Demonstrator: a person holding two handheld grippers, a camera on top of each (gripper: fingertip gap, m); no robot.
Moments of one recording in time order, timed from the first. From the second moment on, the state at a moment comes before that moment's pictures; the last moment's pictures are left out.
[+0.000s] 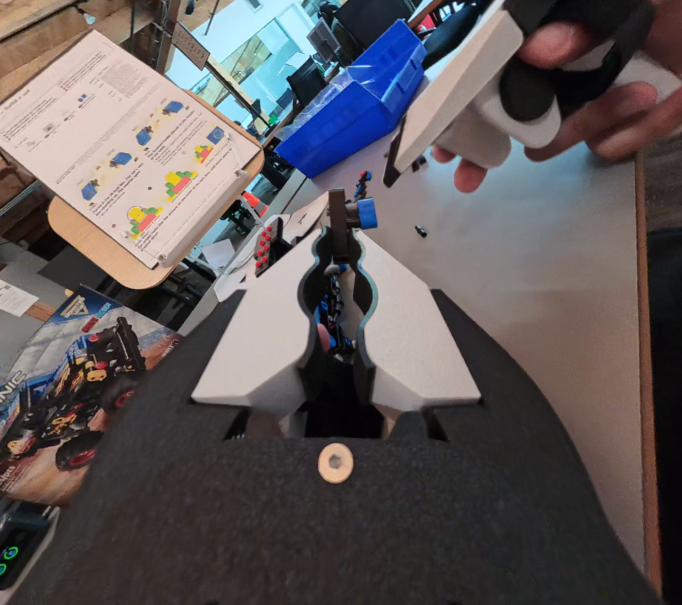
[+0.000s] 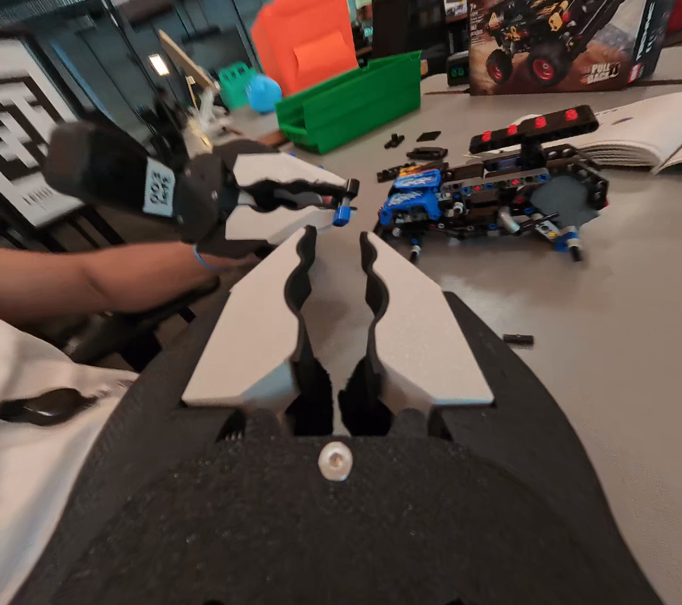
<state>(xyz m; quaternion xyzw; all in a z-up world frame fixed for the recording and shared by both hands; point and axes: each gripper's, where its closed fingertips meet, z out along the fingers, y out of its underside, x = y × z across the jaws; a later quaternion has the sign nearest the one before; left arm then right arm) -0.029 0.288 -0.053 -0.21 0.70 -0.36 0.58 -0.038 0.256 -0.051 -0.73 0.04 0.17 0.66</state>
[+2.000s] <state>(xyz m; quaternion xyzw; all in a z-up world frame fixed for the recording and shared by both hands) -0.024 0.267 -0.058 -0.28 0.69 -0.39 0.54 -0.040 0.263 -0.053 -0.72 0.07 0.19 0.66</state>
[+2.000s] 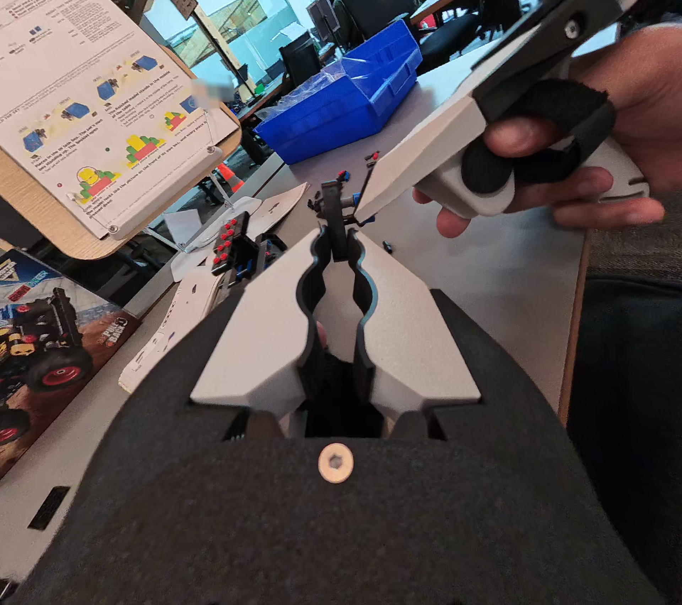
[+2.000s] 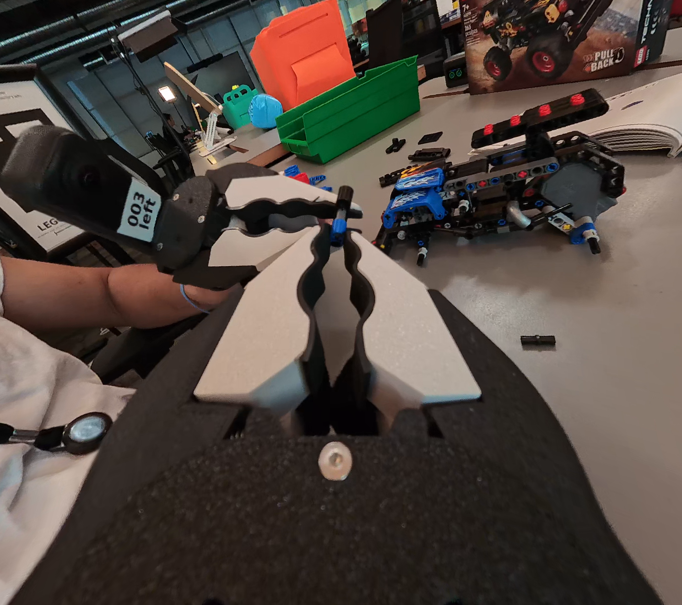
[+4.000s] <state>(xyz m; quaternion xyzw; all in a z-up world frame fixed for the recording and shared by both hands) -0.101 0.222 -0.042 -0.16 0.72 -0.67 0.08 -0.100 0.228 -0.046 -0.72 -0.14 0.19 0.65</state>
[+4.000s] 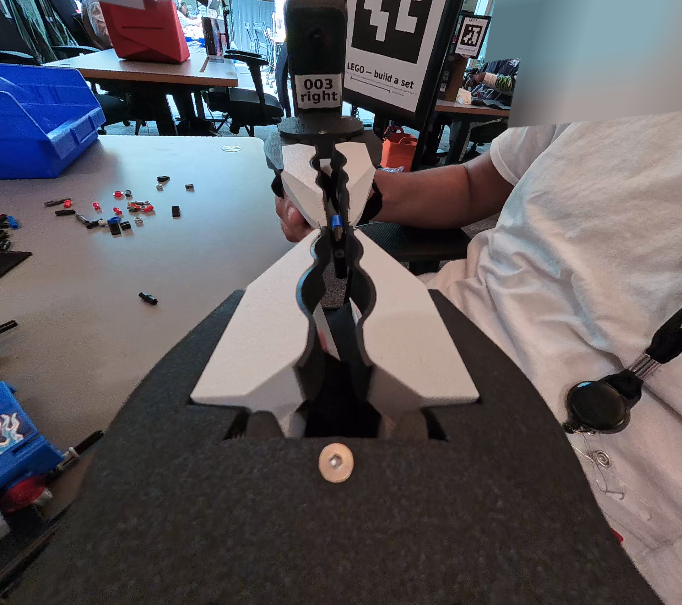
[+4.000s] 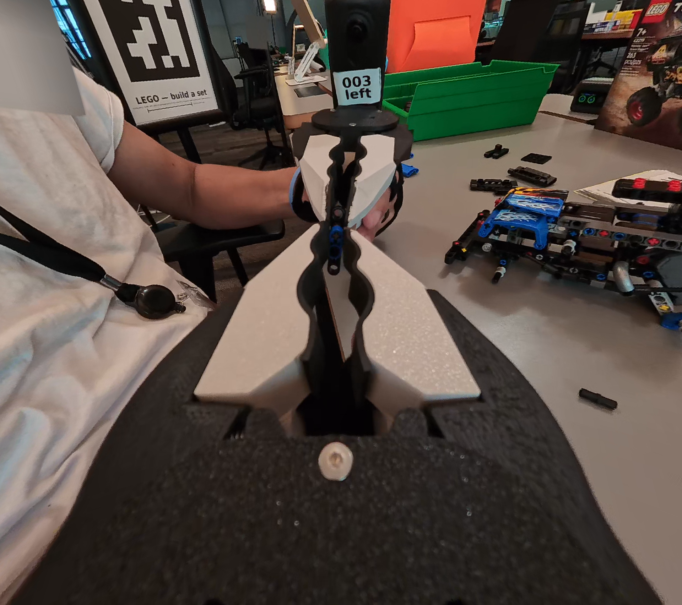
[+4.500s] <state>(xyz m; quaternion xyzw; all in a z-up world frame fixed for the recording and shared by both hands) -0.089 0.241 -0.027 -0.21 0.67 -0.71 0.07 -0.071 0.213 -0.019 -0.68 -0.07 0.23 0.69</state>
